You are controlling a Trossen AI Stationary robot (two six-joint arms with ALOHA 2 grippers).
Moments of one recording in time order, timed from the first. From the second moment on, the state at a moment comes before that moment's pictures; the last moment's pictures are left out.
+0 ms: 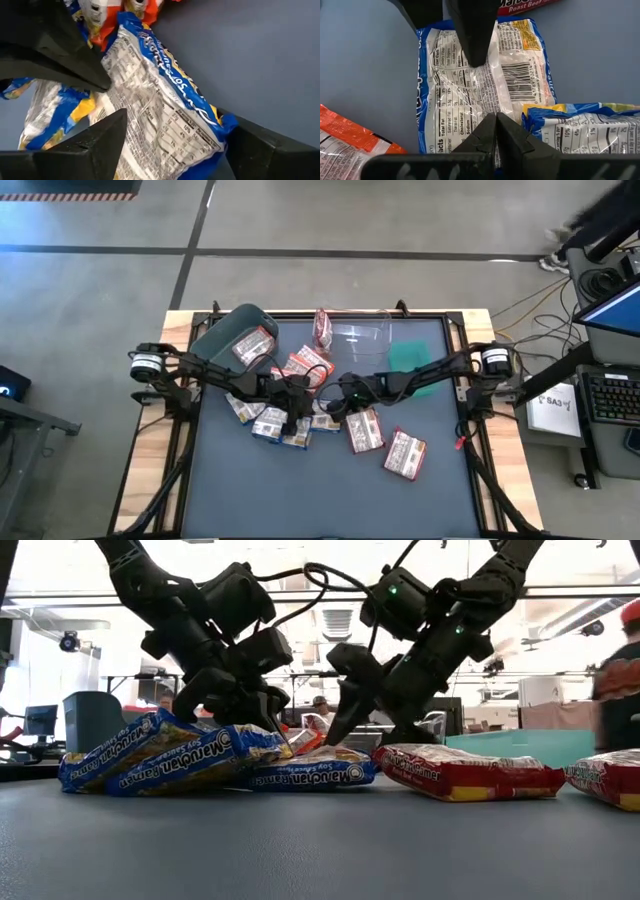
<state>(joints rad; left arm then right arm) 0.03 1.71 0.76 0.11 0.10 0.23 -0.03 1.82 0.91 0.13 -0.06 0.94</state>
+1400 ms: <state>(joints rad) 0.03 1.57 0.76 0.14 0.06 0.23 -0.03 1.79 0.91 0.23 -0.07 0.85</state>
